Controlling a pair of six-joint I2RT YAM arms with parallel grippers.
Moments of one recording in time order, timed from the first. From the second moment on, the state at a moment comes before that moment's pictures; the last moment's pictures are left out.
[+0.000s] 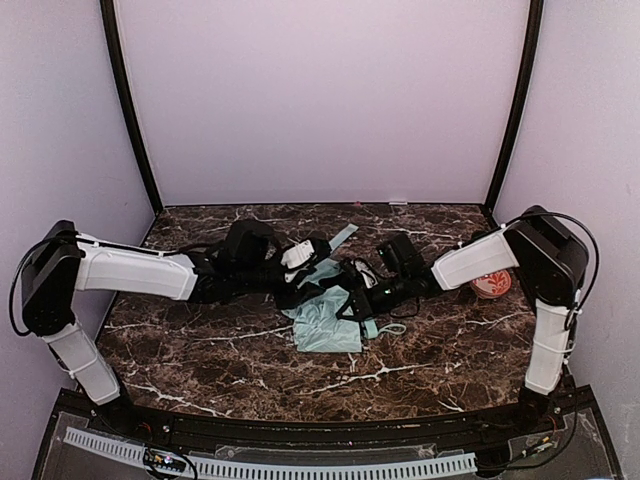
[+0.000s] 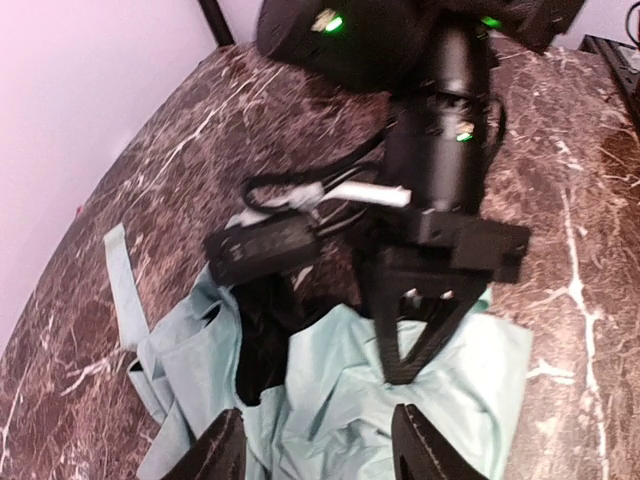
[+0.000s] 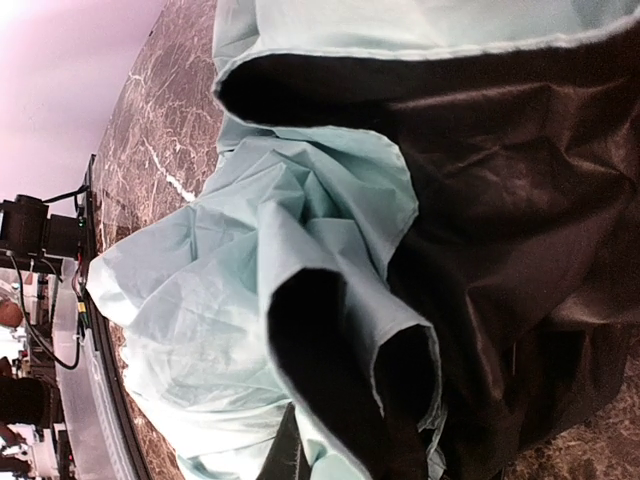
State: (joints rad) left arm -0.84 1.67 0.99 0.14 0.17 0.36; right arm 0.69 1.94 1.02 0.05 -0.66 0.34
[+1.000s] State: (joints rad) left arm -0.92 1.98 1.21 -0.16 0.22 0.60; right arm 0.65 1.87 1.04 -0.09 -0.57 0.35
